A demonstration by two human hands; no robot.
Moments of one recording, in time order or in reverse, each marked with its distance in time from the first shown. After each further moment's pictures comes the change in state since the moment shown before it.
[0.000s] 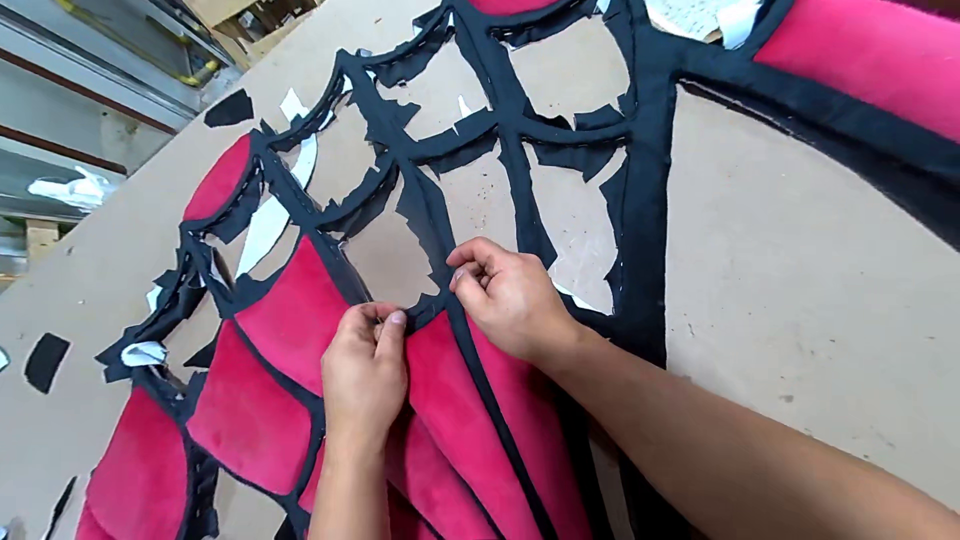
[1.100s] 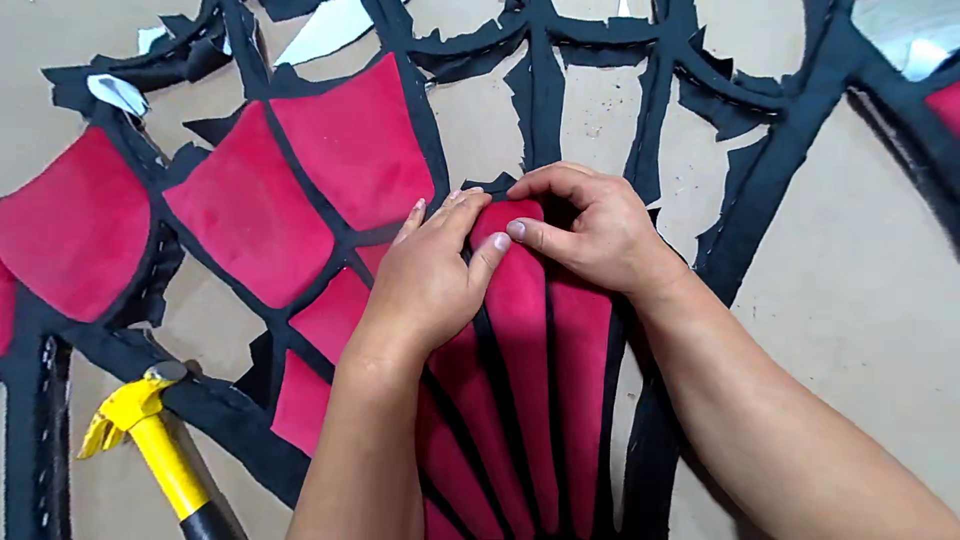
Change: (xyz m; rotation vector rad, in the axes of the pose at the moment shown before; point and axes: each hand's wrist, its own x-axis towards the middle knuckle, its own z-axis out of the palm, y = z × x) left_hand -0.043 -0.043 0.003 0.008 -0.160 0.210; right_hand 0.001 0.002 0.003 -0.329 -0.389 -0.460
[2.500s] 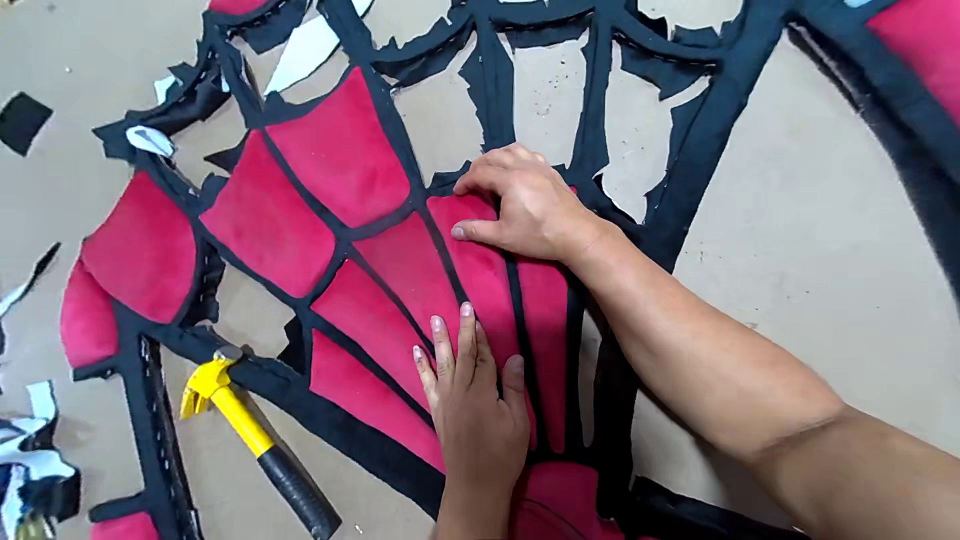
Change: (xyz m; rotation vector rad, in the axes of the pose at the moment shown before) left_hand -0.158 0.085 0.081 0.144 0.306 -0.174; right_hand 0.003 -0.014 0.006 -0.223 -0.118 -0.001
